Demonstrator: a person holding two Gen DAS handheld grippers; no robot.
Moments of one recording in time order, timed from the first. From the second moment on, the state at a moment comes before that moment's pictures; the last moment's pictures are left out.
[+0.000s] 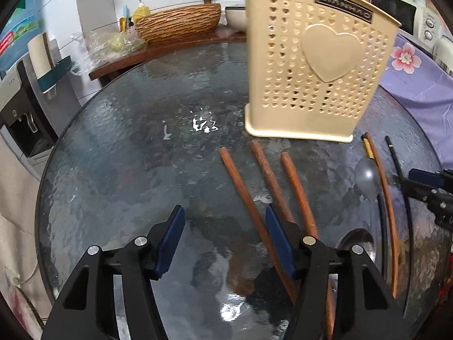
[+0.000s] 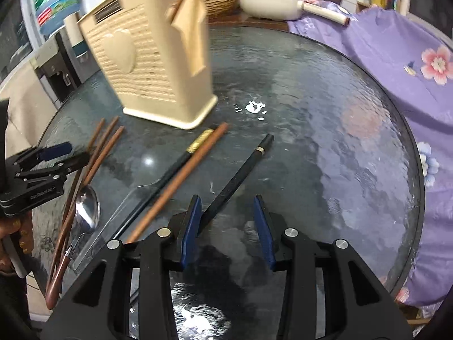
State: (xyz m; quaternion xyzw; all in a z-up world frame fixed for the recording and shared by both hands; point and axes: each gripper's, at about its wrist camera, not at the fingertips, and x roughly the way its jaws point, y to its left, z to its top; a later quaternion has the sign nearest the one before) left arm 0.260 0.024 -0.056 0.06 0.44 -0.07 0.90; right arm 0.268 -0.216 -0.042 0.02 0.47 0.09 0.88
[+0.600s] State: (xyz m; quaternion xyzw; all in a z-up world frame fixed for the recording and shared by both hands) left arm 0.298 0.006 -0.056 0.05 0.46 -0.07 0.88; right arm 0.319 -0.218 -0.041 0.05 0.49 0.07 0.87
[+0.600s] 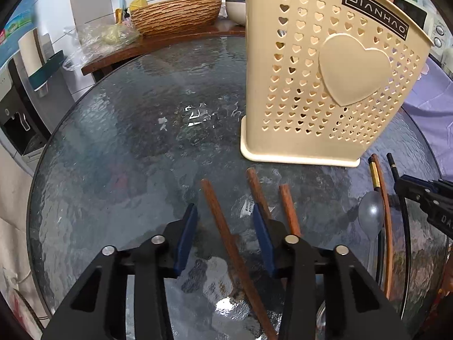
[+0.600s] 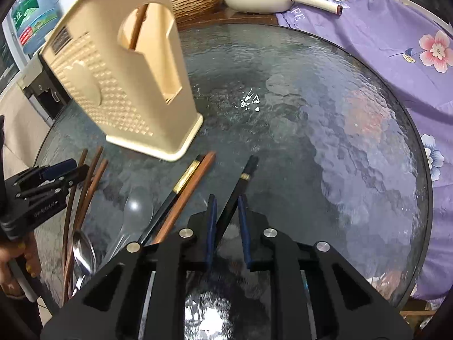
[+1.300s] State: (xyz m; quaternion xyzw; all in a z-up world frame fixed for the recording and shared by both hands) left arm 0.322 0.012 -0.057 0.03 0.46 -0.05 0.88; right arm 0.343 -0.212 -0.042 0.03 0.49 0.06 0.87
